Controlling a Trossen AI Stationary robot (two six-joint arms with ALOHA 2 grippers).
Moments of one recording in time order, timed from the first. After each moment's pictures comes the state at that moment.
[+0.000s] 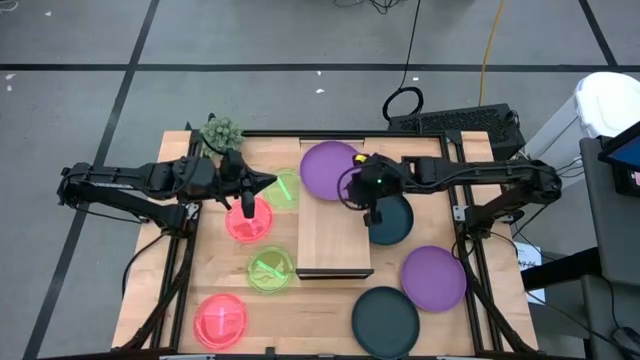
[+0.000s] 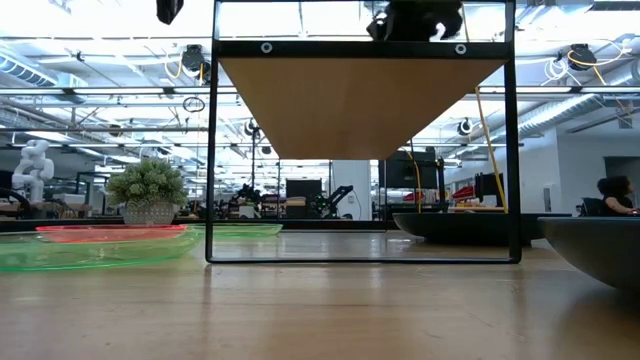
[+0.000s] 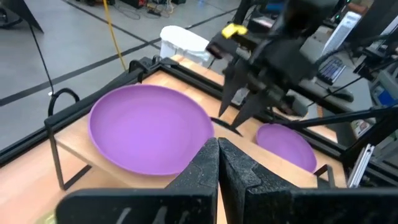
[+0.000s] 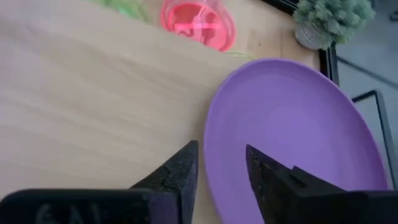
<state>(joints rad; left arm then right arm) -0.07 0.95 1.01 -0.37 -0.34 -0.43 -0.06 1.41 1.22 -0.57 0.05 -0.38</state>
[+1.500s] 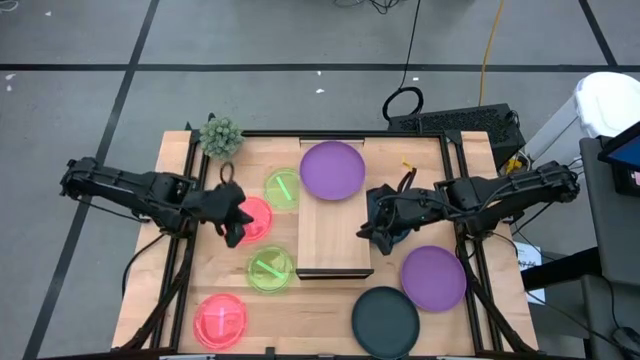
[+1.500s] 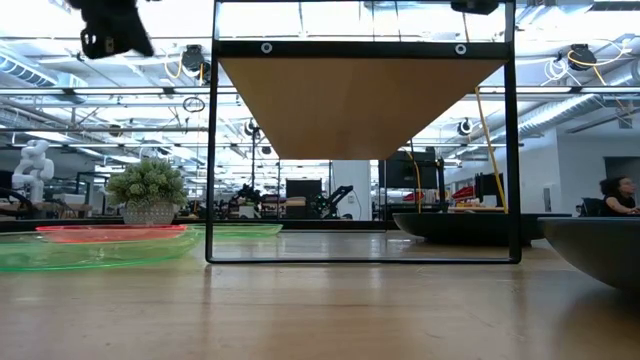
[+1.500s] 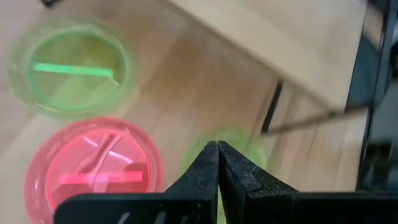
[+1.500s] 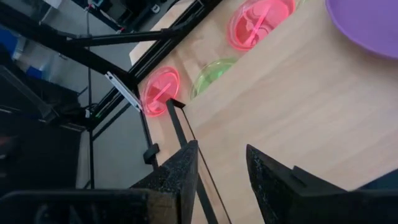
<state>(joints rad) -0.24 0.95 0.95 -0.90 -0.17 -0.72 0.23 1.24 1.22 -0.60 0.05 0.90</state>
